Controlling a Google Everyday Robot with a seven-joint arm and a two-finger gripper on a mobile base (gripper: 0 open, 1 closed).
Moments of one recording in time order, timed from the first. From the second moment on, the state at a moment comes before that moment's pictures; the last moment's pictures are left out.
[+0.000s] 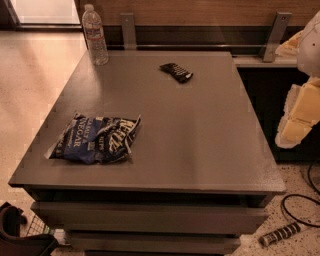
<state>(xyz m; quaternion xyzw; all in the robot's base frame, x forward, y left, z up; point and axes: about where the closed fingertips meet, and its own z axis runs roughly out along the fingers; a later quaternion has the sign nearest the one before) 0.438 -0.214 0.986 -0.60 0.78 -0.05 0.17</state>
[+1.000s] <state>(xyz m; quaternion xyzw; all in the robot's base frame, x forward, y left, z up) 0.505 -0.211 0.975 -0.53 0.79 -0.01 0.30</state>
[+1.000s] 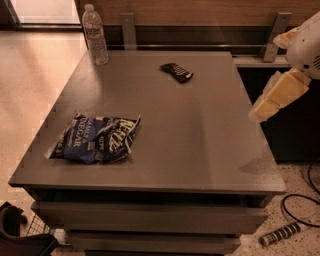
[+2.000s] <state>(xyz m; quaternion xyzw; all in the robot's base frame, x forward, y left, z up) 0.650 -0.175 0.941 -0.37 0.74 0.13 0.55</state>
